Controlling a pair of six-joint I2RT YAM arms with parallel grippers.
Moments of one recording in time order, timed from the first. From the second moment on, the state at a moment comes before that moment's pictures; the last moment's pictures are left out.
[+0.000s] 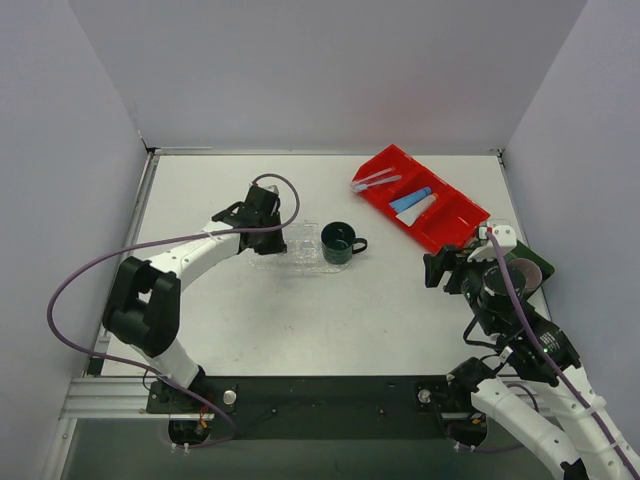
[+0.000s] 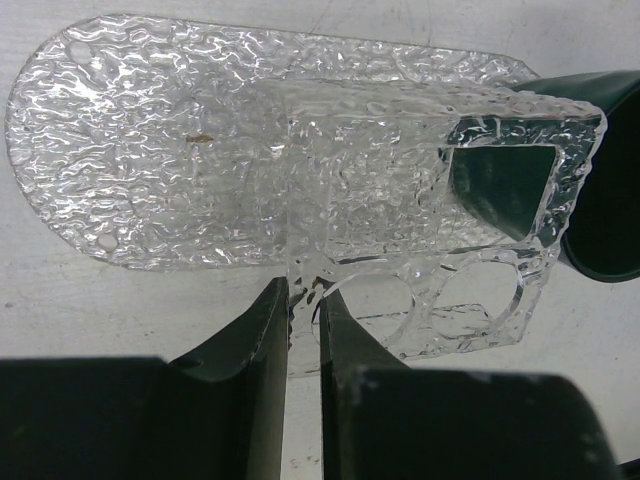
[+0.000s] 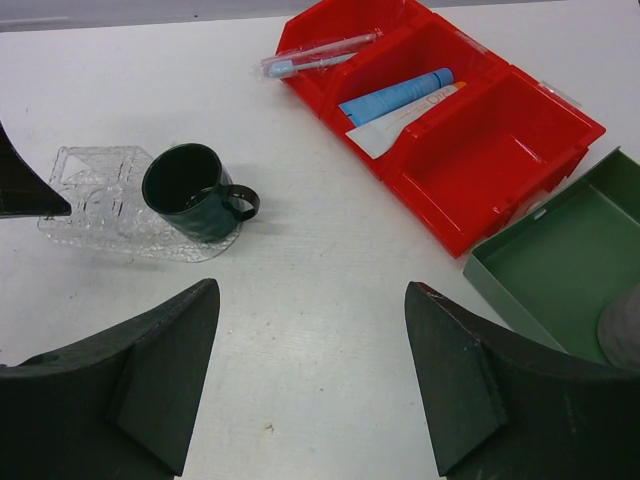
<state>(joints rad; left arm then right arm) -0.48 1.65 1.16 -0.47 -0.01 -0.57 0.57 0.51 0.81 -0.59 0.39 0.27</state>
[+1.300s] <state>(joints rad) -0.48 1.70 1.21 -0.50 -0.01 -0.56 0.57 0.56 0.80 -0.59 0.40 0.26</state>
